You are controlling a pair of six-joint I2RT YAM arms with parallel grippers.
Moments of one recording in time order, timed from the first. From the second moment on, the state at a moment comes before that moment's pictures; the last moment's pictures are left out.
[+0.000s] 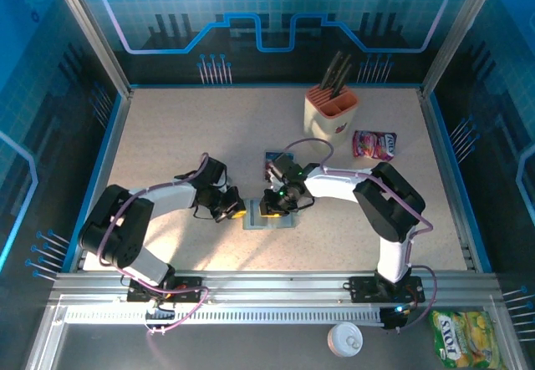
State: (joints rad) left arm -0.38 1.53 0.68 -0.32 0.54 -0.92; right arm 0.76 1.87 1.08 -0.41 -0.45 0.70
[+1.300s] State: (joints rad) left arm -0.45 1.57 0.72 -0.26 0.55 -0.96; right arm 0.69 1.84 0.92 -0.16 -0.62 0.78
